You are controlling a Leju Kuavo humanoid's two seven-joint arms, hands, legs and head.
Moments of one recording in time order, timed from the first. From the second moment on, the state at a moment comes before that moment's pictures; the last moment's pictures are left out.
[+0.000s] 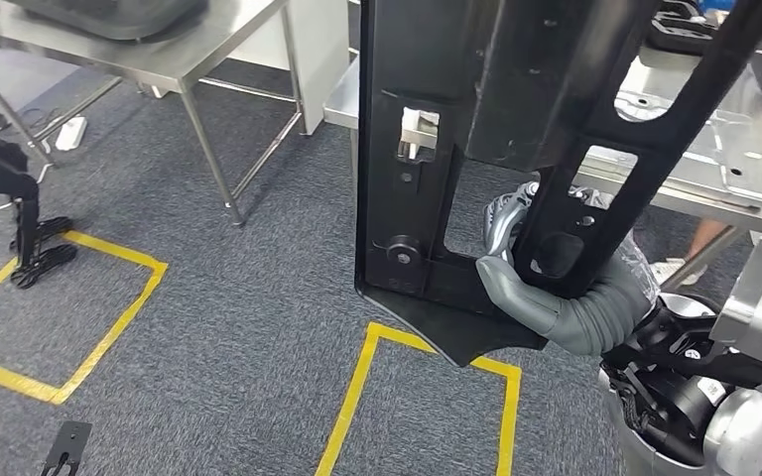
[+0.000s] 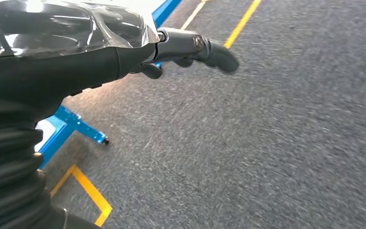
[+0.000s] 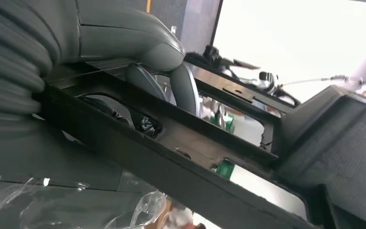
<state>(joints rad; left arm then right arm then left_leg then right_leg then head) -0.12 0.03 0.64 -0.17 -1.12 0.18 -0.03 -0.43 -0.21 0.22 -1.89 -0.46 0.12 -0.03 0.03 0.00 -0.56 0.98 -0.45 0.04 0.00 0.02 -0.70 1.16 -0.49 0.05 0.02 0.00</state>
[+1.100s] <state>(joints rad) -0.12 0.03 0.64 -0.17 -1.13 0.19 -0.03 -0.43 -0.22 0.21 -1.91 -0.42 0.11 -0.03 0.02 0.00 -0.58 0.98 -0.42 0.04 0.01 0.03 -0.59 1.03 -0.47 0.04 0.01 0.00</state>
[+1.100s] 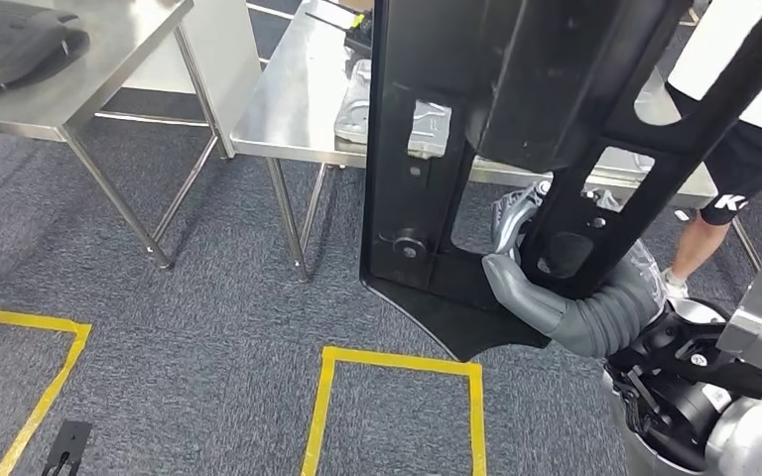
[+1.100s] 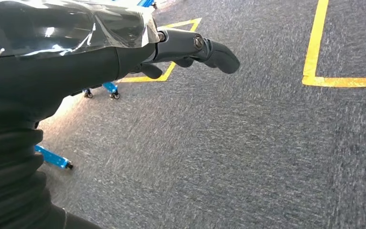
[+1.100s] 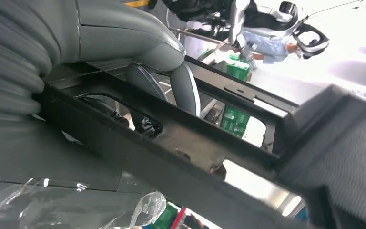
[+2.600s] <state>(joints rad) -0.12 0.03 0.64 -0.17 -1.13 0.20 -0.03 -0.42 -0.22 0.21 -1.93 -0.40 0.10 -0.04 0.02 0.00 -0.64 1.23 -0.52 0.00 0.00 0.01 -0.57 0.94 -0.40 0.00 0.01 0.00</state>
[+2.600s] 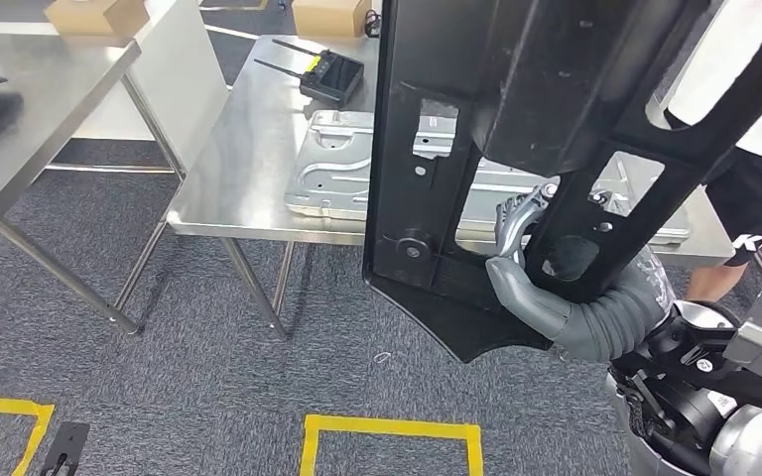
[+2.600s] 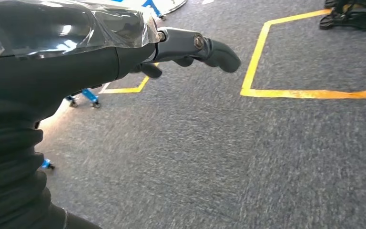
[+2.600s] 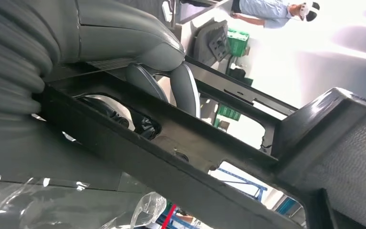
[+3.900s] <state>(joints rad) -0.10 0.03 0.64 -0.17 -1.12 0.20 -0.01 -0.39 -0.24 0.21 -1.93 -0.36 0.11 -0.02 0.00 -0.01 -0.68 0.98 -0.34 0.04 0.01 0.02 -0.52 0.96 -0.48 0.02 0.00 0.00</state>
